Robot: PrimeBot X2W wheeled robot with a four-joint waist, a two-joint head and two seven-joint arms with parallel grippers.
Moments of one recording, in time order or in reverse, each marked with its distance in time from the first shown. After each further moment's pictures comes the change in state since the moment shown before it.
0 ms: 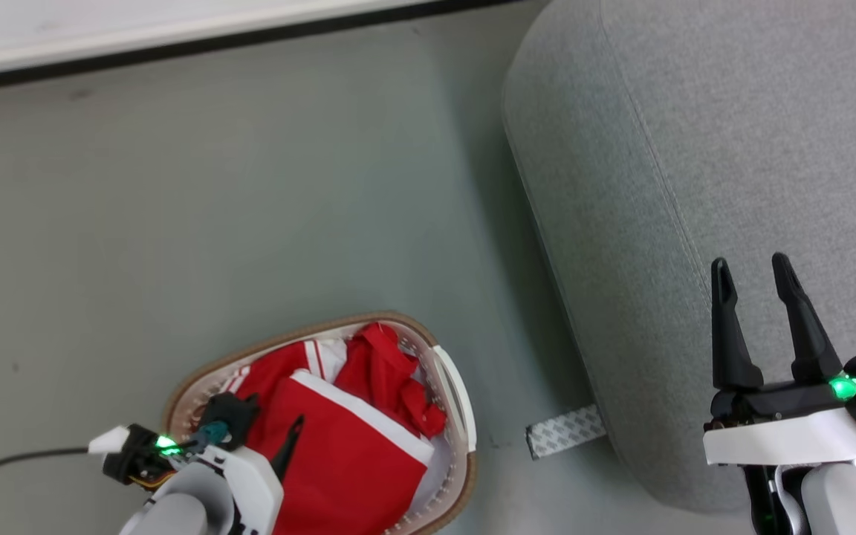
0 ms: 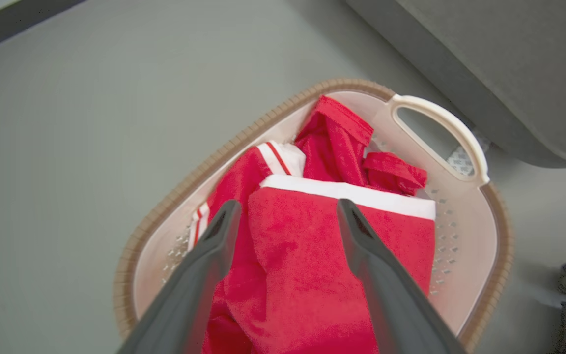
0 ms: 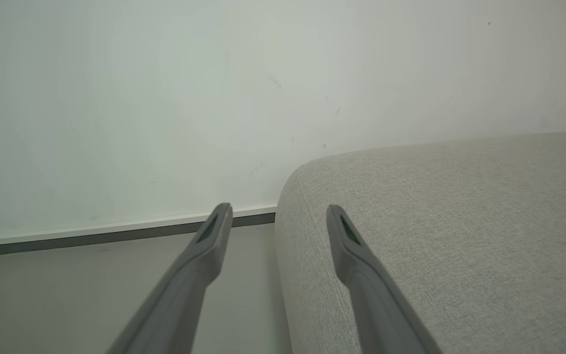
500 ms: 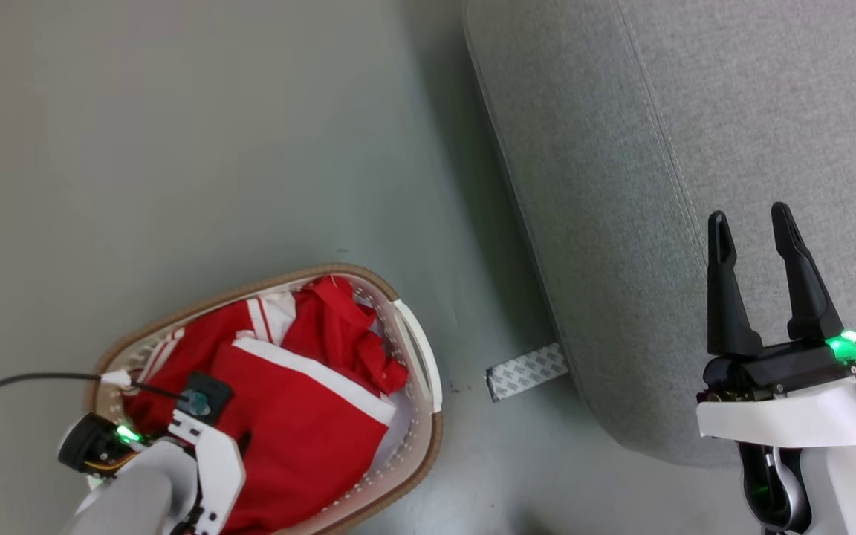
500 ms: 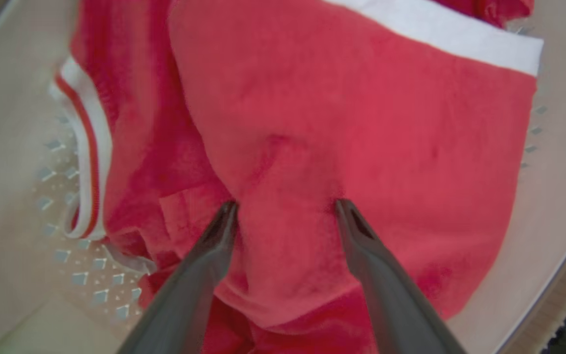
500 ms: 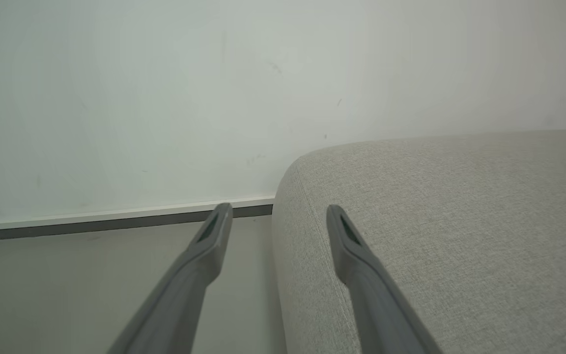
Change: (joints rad) left arm -0.181 0.074 -0.267 0.253 -0.163 0.000 0.169; right arm -0.054 0.000 0.041 -0.096 0.042 0.000 0.000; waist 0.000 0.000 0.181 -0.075
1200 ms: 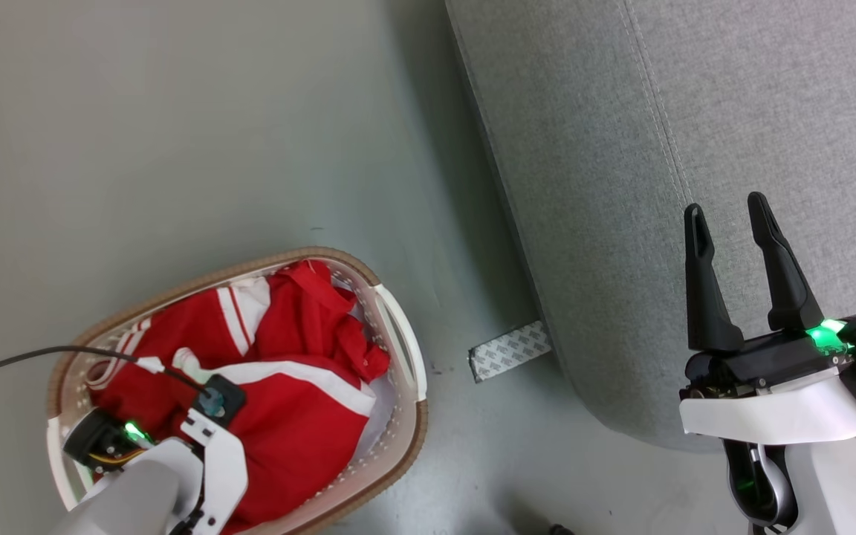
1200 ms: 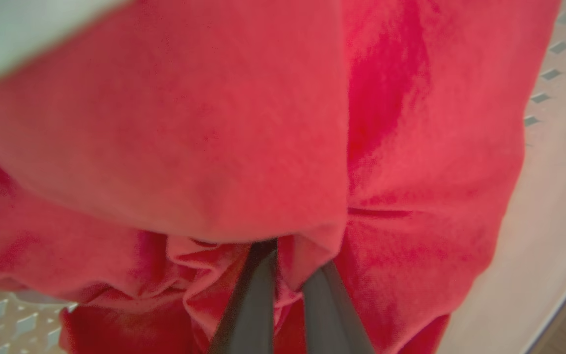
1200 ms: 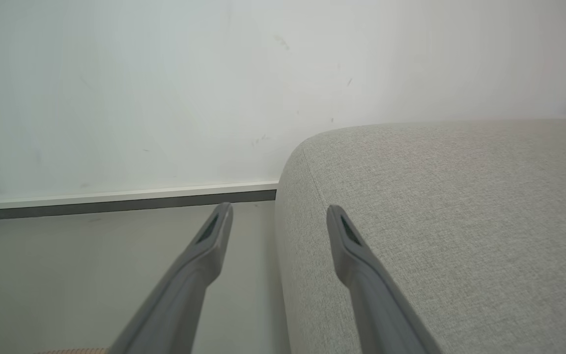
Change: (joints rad) left arm -0.082 0.011 -0.272 0.079 -0.132 0.000 0.070; right arm -0.025 0.000 0.048 -0.006 0.007 0.000 0.000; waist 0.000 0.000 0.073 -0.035
